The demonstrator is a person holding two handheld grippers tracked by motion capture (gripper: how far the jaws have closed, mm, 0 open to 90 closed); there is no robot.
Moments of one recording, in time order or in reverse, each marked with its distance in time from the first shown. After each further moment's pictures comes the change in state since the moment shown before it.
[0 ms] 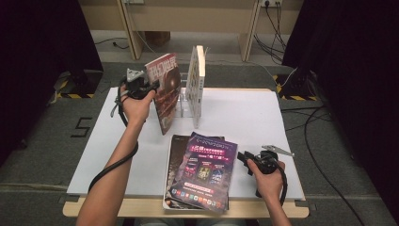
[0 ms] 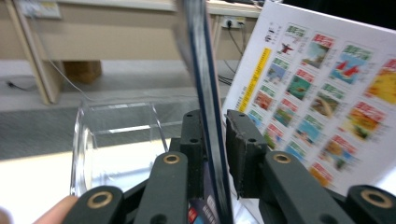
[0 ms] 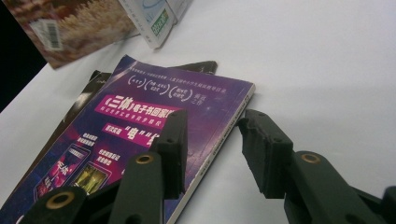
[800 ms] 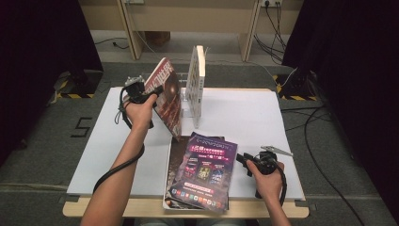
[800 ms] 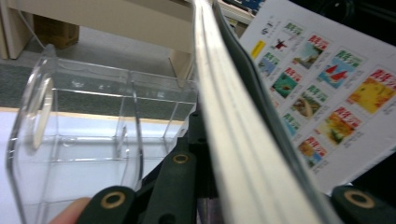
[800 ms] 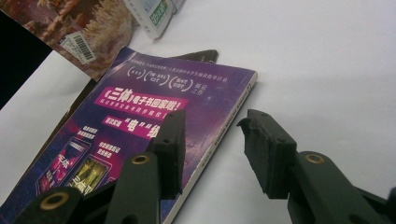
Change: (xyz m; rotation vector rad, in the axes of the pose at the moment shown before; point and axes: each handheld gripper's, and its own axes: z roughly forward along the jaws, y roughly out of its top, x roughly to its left) left arm -0.007 -0.017 0.012 0.007 -0.080 -0.216; right arm -0.001 -0.002 0.002 0.033 0.006 0.015
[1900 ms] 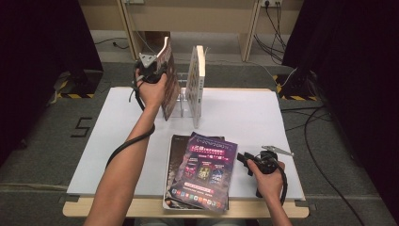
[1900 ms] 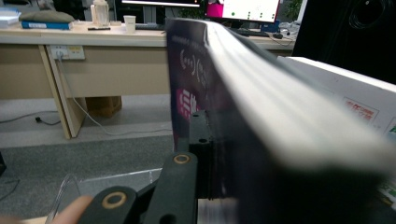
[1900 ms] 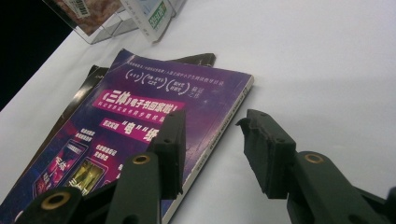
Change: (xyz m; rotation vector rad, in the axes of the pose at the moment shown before) left arm -0.021 0.040 0.055 -0.156 0.146 0.271; right arm -0.003 0.001 0.001 -0.013 0.007 0.000
